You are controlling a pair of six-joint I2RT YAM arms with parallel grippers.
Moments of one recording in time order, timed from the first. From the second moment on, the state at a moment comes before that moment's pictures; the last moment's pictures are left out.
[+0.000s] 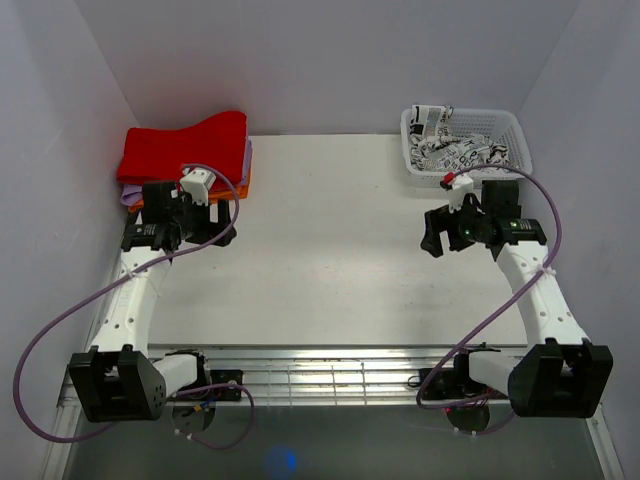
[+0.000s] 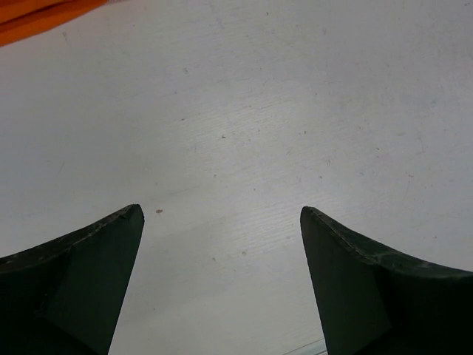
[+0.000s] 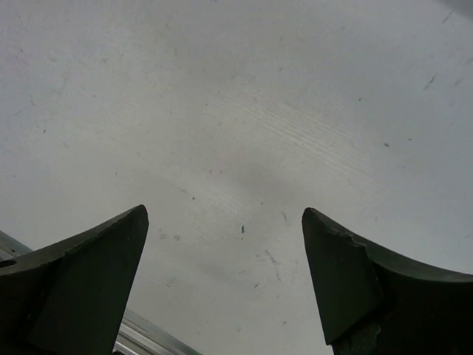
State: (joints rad) left arm 0.03 1.13 1.01 -0.61 0.36 0.13; right arm 0.02 1.12 0.97 -0.71 -0.45 -0.32
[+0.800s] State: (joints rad) left arm 0.03 1.27 1.21 -0.60 0.40 -0.07; right arm 0.02 2.20 2.18 -0.55 -0.16 -0.27
